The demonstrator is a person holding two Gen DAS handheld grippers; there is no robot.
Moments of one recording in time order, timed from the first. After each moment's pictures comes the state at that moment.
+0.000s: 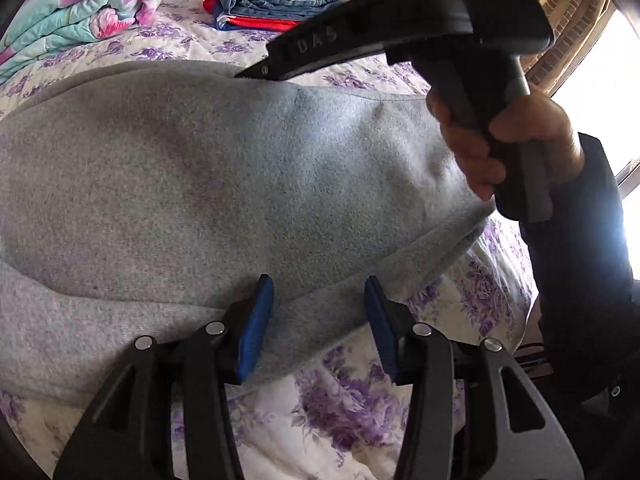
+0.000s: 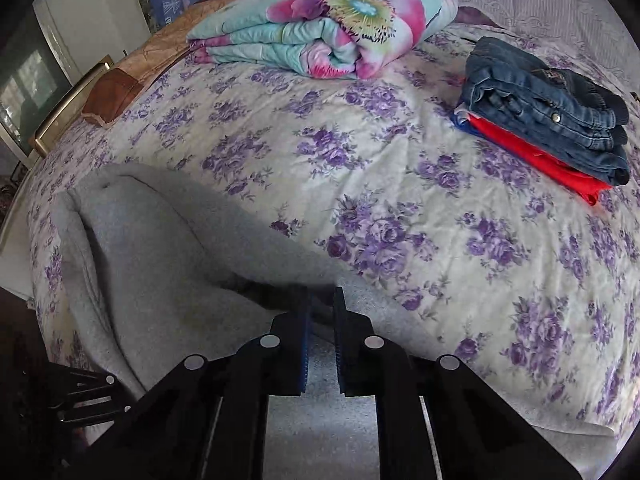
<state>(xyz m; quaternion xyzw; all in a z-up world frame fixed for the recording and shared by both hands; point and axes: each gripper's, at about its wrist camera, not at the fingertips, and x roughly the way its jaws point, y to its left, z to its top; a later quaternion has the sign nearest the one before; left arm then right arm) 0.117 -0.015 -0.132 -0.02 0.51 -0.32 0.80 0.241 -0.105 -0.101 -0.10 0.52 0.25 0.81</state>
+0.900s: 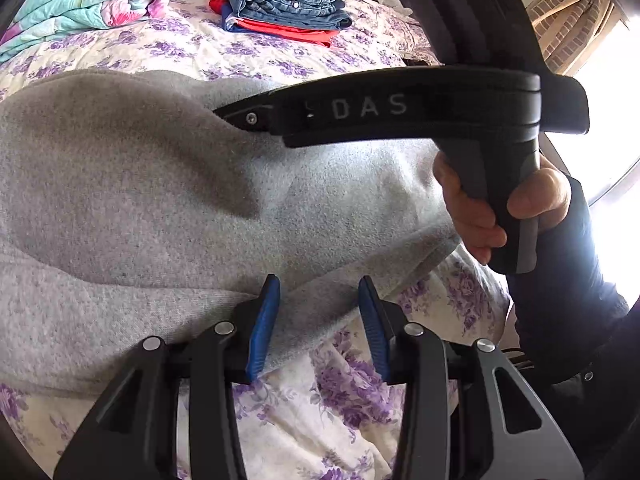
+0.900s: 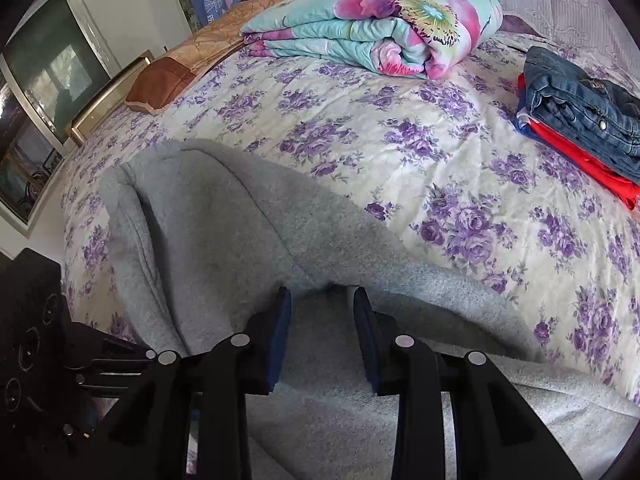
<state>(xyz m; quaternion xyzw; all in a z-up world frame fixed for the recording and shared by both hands) 0.117 0.011 -0.129 -0.06 0.51 -0.34 0.79 0.215 -0.084 -0.095 -0.05 0.51 0.33 0.80</state>
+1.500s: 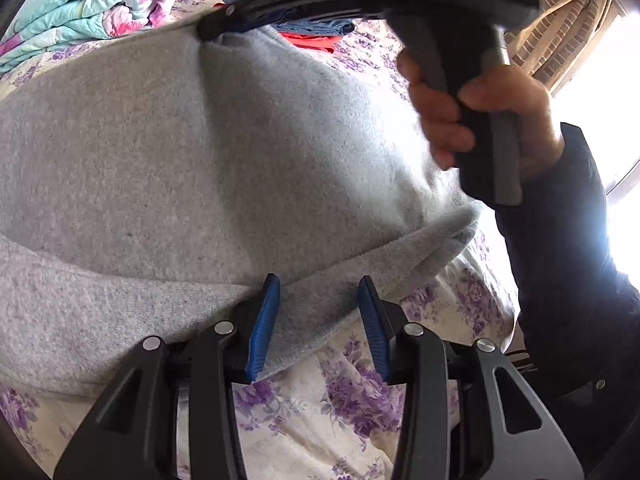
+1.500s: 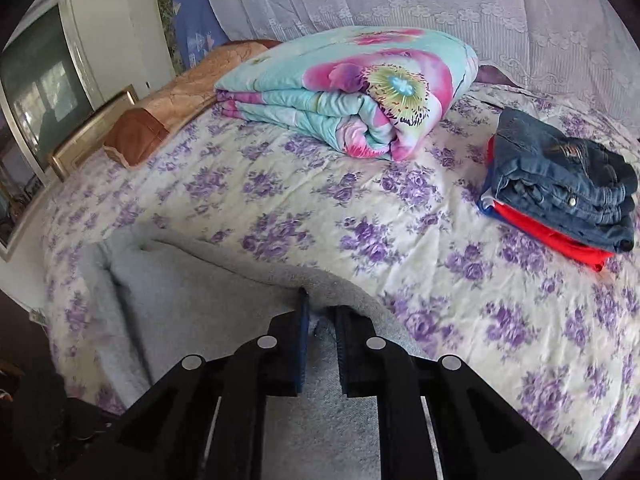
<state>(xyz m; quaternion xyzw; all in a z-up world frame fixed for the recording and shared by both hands) 0.122 0.010 -0.127 -0.05 0.50 -0.33 0.80 0.277 -0.051 -0.080 -0.12 0.45 0.25 0.85</state>
